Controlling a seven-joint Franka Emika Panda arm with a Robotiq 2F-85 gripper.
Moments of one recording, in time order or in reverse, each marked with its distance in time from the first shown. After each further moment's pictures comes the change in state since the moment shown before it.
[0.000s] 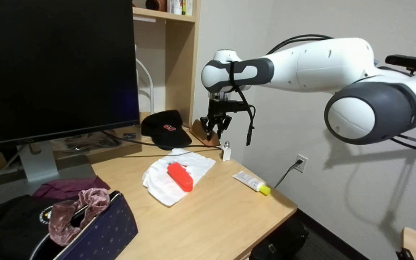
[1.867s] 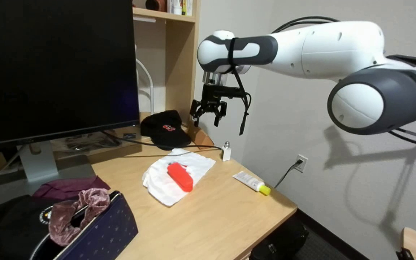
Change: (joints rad) arm 0.017 -0.059 0.041 0.043 0.044 -0.111 0.001
